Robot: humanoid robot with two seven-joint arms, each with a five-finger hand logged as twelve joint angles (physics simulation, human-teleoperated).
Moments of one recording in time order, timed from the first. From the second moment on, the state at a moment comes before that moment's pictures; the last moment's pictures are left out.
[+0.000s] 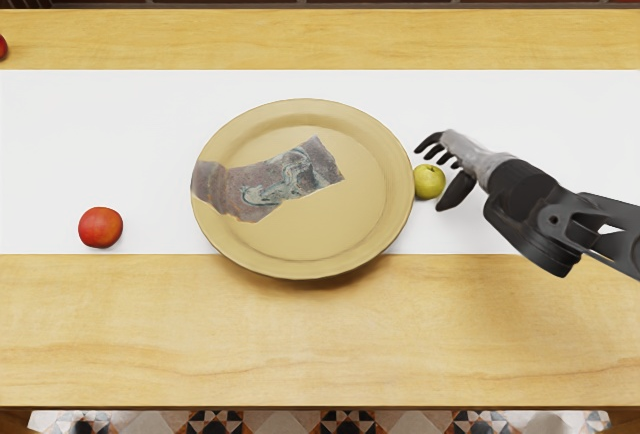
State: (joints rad) left arm -0.01 0.00 0.26 -0.11 0.03 -0.08 0.00; right arm 0.96 -0.57 0.21 1.48 -1.08 -0.30 -0.61
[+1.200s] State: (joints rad) left arm -0.01 0.00 0.26 -0.11 0.03 -0.08 0.00; right arm 0.94 -0.46 0.21 1.34 -1.09 -0.34 -0.61
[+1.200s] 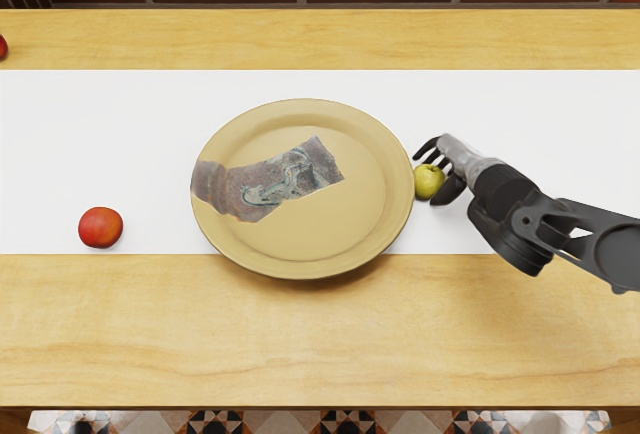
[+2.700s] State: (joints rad) left arm -0.01 0.00 0.26 -0.11 0.03 -0.08 0.00; right arm 0.97 -0.63 0.54 1.46 -0.77 -0.03 -0.61
